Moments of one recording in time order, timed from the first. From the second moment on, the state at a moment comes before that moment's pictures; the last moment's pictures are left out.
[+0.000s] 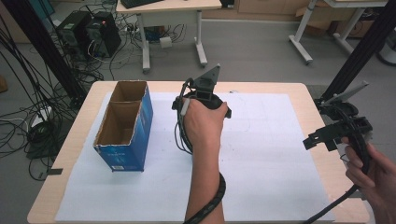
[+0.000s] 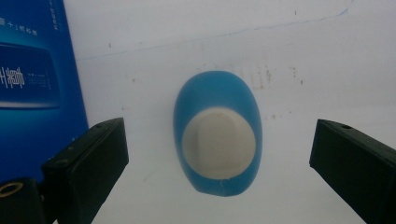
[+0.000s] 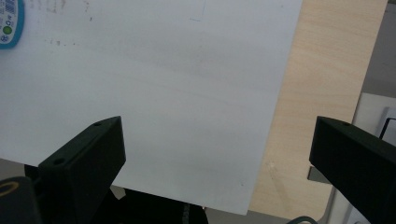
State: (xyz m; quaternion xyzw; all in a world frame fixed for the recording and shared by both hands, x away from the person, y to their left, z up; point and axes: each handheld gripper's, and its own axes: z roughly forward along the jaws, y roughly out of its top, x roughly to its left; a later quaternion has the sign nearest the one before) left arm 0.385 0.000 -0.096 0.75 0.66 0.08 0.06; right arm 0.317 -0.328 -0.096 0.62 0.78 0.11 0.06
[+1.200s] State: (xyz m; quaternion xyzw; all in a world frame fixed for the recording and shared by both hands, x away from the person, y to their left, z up) left arm 0.395 0.000 -0.129 0.75 0.66 0.06 0.04; right arm 0.327 -0.329 -0.103 0.62 0.78 0.10 0.05
